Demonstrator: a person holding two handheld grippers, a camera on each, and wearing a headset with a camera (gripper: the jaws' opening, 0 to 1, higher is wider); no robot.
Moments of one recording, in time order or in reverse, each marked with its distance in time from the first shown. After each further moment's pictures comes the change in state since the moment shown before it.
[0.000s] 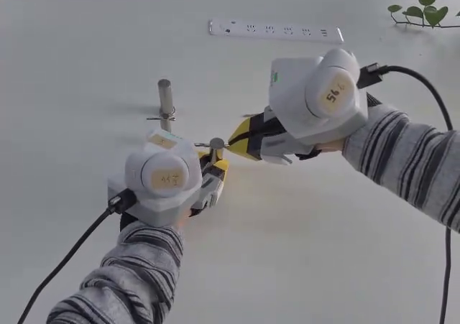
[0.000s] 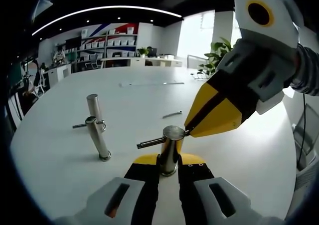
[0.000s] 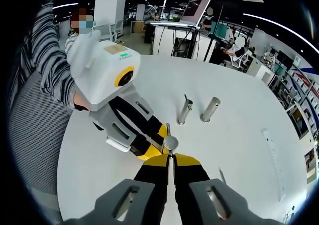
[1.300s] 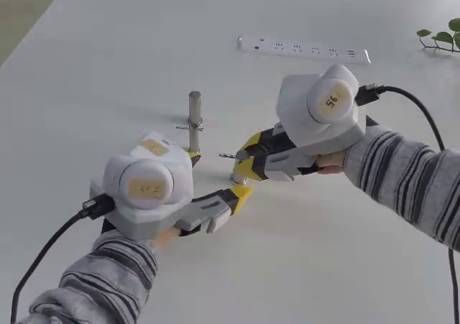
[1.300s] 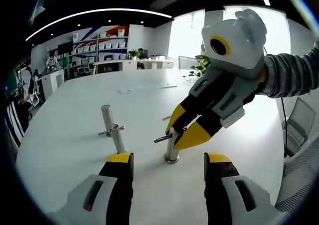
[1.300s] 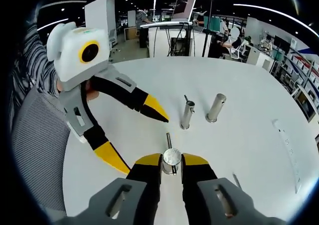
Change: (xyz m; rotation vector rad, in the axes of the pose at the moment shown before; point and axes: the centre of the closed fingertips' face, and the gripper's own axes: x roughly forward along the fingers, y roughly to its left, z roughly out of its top) left arm -0.050 0.009 0.010 0.053 0.002 -0.072; right arm 0.027 0.000 0.005 0.133 -0.013 0.051
